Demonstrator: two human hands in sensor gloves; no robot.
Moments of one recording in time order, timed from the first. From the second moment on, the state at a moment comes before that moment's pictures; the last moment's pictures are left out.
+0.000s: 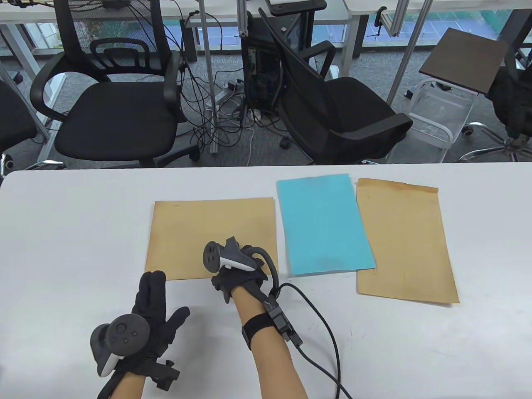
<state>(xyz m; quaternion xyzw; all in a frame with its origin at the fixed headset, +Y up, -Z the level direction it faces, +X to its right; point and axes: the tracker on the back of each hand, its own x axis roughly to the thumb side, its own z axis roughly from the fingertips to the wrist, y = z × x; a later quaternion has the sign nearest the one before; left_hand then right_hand) -0.269 -0.729 -0.223 0.06 -0.10 0.31 0.94 -0.084 -0.773 -0.386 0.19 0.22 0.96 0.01</state>
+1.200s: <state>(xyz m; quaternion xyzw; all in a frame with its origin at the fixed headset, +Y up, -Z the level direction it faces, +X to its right) -0.245 -0.746 -0.220 -0.03 -0.13 0.17 0.98 0.275 -0.736 -0.285 0.00 0.00 0.99 0.17</state>
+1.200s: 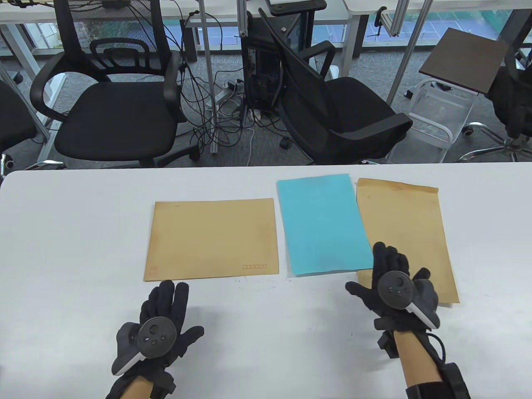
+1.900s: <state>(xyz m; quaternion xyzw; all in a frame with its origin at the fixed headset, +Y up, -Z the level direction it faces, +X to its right) -0.241 -0.755 -0.223 -0.07 -0.12 0.16 0.98 0.399 -0.782 -0.286 -0.28 0.09 0.94 0.18</state>
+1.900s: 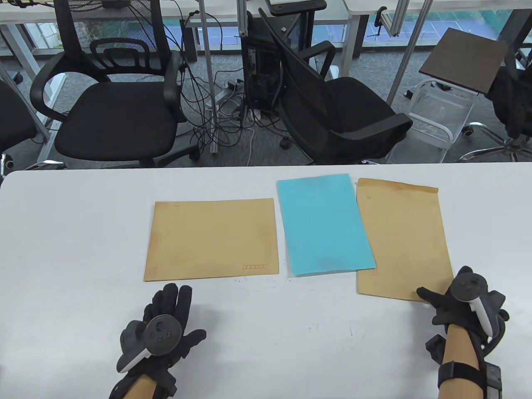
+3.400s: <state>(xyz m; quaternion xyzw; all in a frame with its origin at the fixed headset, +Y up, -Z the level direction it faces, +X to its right) -0.239 -0.733 -0.214 0.03 -0.14 0.14 0.98 0.358 -0.682 -0.262 -0.12 -0.27 0.77 0.56</state>
